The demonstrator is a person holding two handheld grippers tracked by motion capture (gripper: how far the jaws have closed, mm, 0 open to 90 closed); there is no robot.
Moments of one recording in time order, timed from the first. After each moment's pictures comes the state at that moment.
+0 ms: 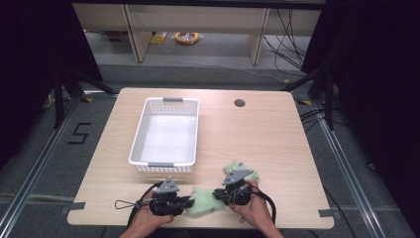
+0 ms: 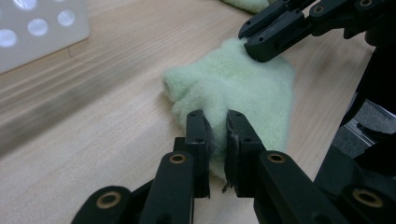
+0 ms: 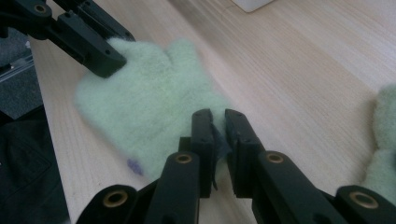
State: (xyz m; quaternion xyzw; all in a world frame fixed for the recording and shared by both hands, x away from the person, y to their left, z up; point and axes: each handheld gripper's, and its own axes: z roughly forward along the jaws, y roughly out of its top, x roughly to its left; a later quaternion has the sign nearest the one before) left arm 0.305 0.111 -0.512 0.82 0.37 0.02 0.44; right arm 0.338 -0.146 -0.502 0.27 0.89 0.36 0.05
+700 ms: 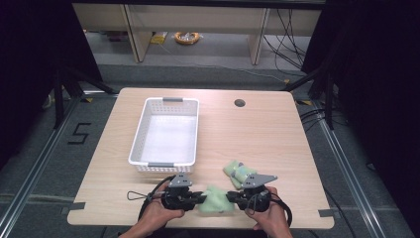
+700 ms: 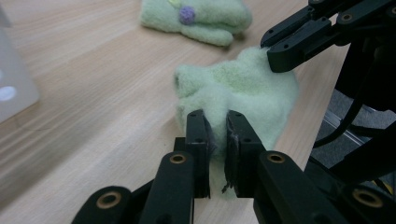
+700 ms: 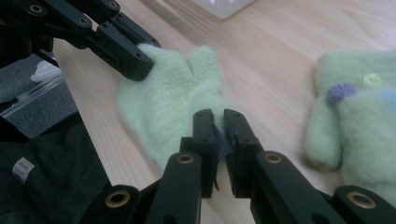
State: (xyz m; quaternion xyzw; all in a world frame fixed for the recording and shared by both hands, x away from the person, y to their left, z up) left arm 0.317 0.077 -0.497 0.83 0.33 0.01 0.45; right arm 0.311 -0.188 -0.481 0.33 0.86 0.40 0.05
